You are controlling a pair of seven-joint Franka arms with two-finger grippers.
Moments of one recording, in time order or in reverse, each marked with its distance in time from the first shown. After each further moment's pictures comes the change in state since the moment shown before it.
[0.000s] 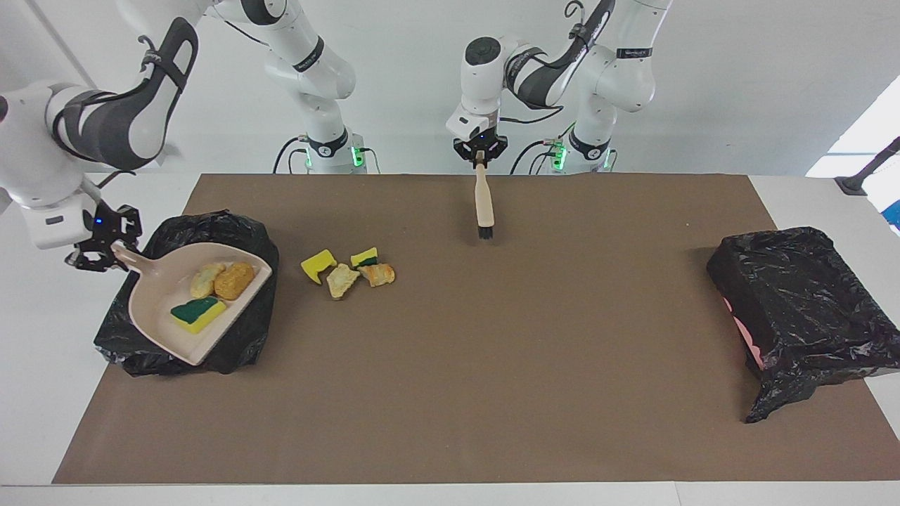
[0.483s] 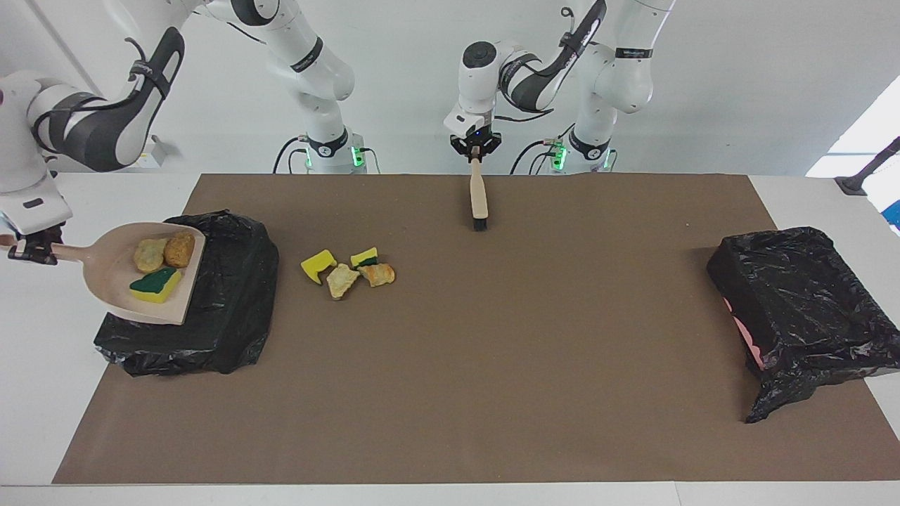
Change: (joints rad) left arm -0.059 -0.004 0.009 -0.091 -0.088 0.092 -0.012; right arm -0.009 0.011 0.017 -0.018 -0.341 0.184 -0.380
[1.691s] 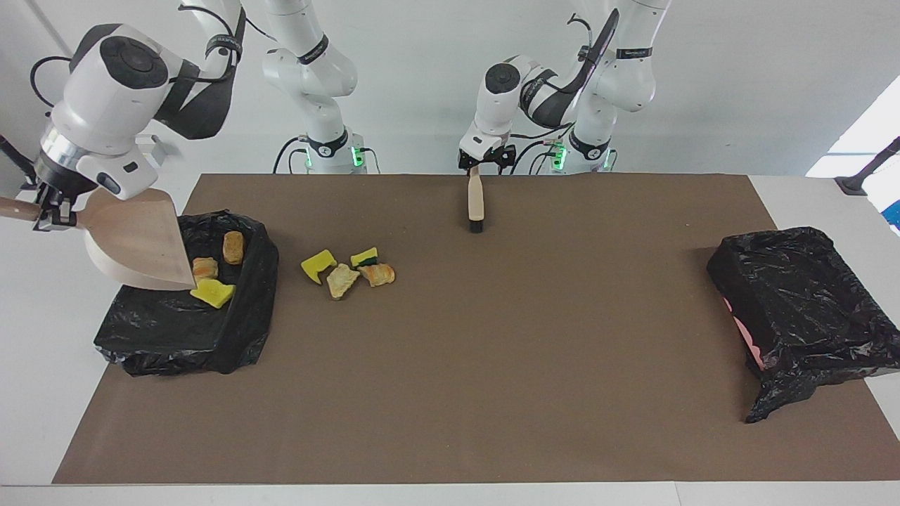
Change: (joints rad) left arm 0.185 0.042 0.030 0.056 -0.004 -0.009 0.173; right arm 0.220 -0.239 0.011 -0.115 -0.380 -0.098 0.121
